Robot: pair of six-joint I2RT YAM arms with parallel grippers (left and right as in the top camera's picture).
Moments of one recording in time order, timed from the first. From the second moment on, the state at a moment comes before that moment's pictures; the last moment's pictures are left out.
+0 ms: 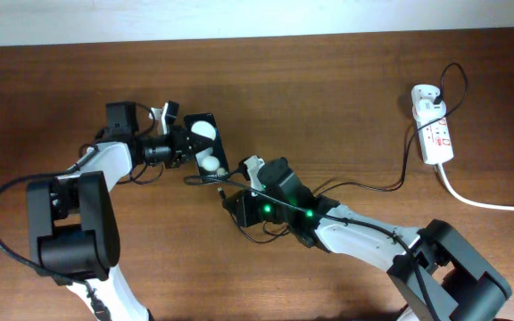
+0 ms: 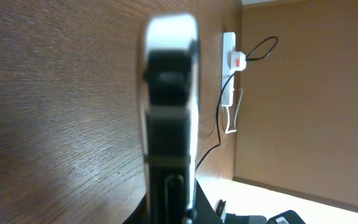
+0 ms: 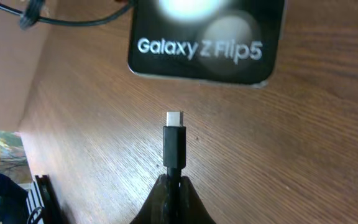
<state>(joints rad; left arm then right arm) 0.08 2.00 1.16 -0.27 1.13 -0.33 0.73 1.70 0.78 0.24 -0.41 0.63</state>
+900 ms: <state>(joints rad) 0.05 2.00 1.15 -0.17 1.26 -0.36 0.68 1.70 0.78 0.26 -0.55 0.59</state>
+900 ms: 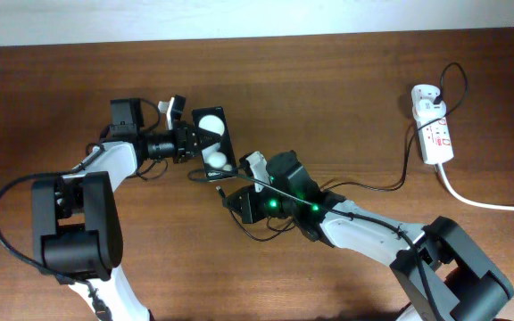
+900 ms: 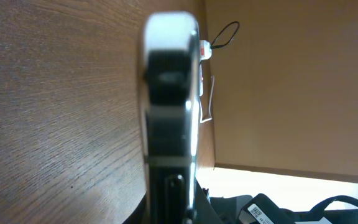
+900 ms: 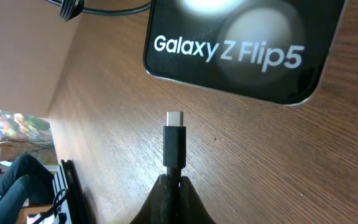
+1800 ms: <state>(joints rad) 0.05 2.00 1.15 -0.17 1.26 -0.36 0.68 1.70 0.78 0.29 -0.48 0.57</state>
